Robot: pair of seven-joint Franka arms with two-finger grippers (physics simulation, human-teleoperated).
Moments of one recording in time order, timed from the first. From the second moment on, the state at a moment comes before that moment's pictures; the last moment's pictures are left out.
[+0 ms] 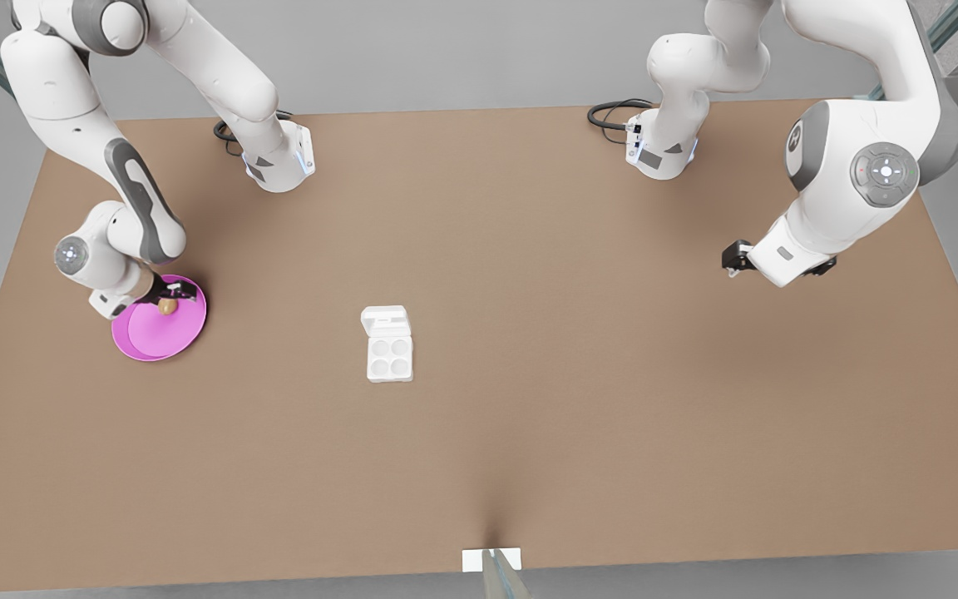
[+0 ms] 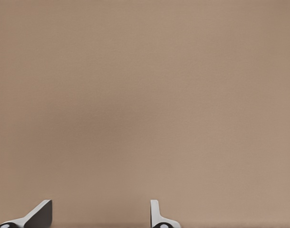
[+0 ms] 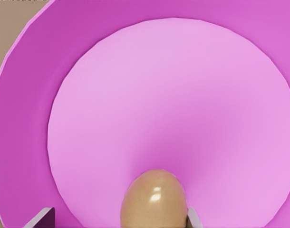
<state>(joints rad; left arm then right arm) -0.18 0.05 0.04 -1.66 0.08 1.59 0.02 -0.74 0.29 0.25 -2.48 -0.19 2.62 -0.41</state>
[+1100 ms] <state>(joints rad) -0.22 0.05 0.03 -1.66 0.08 1.59 0.02 -0.73 0.32 0.29 -2.41 -0.17 2.67 -0.52</state>
